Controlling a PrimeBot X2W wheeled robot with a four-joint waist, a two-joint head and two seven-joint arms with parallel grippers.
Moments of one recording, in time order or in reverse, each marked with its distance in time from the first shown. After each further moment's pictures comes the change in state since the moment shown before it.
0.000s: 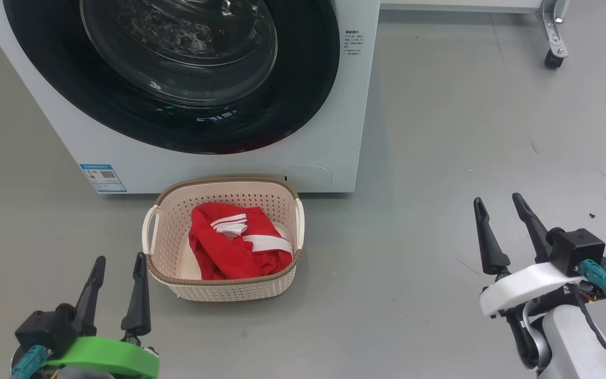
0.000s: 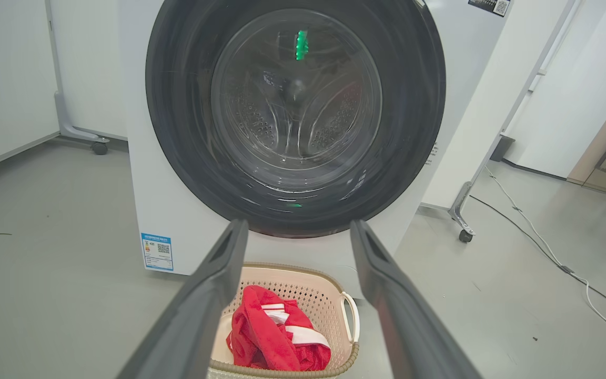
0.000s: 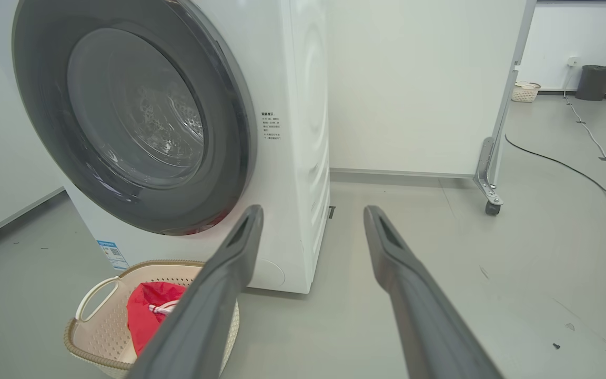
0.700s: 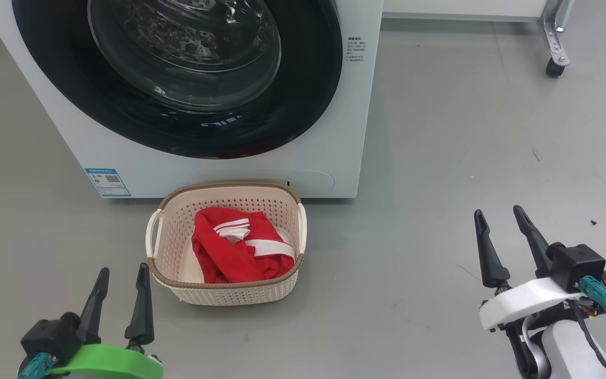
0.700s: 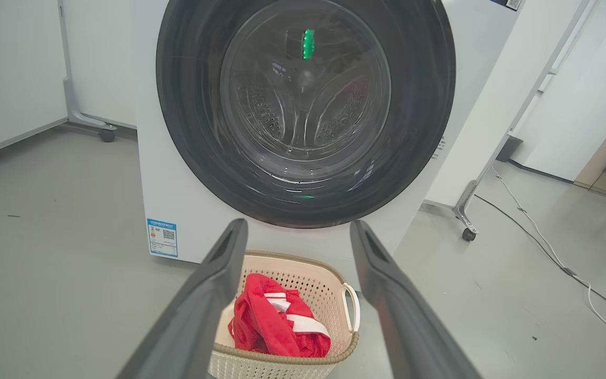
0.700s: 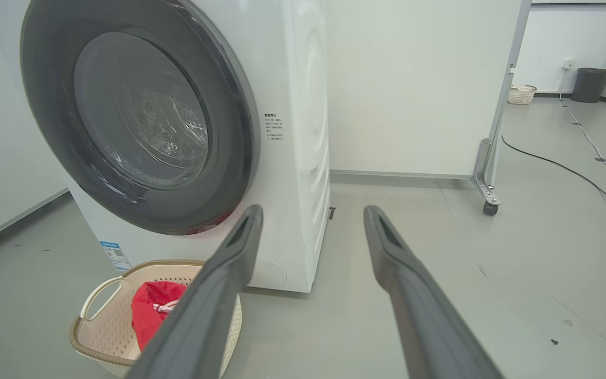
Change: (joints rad) left arm 0.020 -0.022 0.008 0.028 0.001 0.000 0.000; right arm 0.072 0.023 -0.026 -0.062 -0.029 -0.006 0.000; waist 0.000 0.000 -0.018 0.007
